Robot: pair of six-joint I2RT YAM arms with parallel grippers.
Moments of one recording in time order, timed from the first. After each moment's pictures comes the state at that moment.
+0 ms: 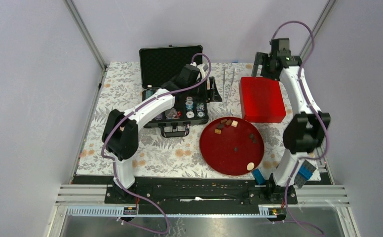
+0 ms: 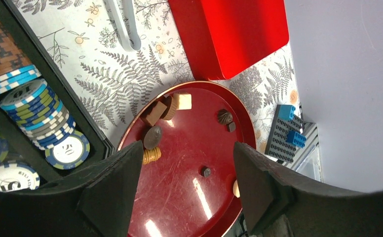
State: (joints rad) left arm -0.63 1.88 1.60 -0.34 0.33 -0.64; right arm 0.03 1.88 1.86 -0.83 0.07 0.20
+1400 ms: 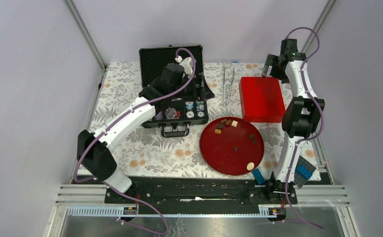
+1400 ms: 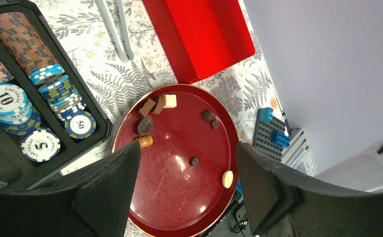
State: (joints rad) left arm -0.64 1.57 1.46 -0.37 0.26 -0.61; right arm -0.10 2.21 2.11 -0.90 0.07 0.20
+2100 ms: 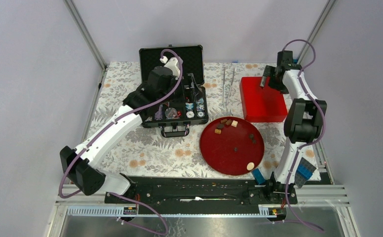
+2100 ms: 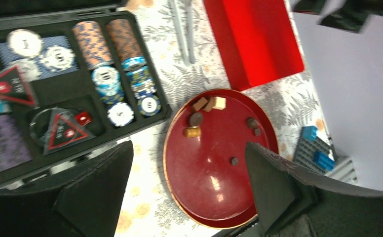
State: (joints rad) left arm -0.64 1.36 1.41 -0.53 0.02 -0.55; right arm -0.09 1.96 1.73 -0.74 0.12 0.23
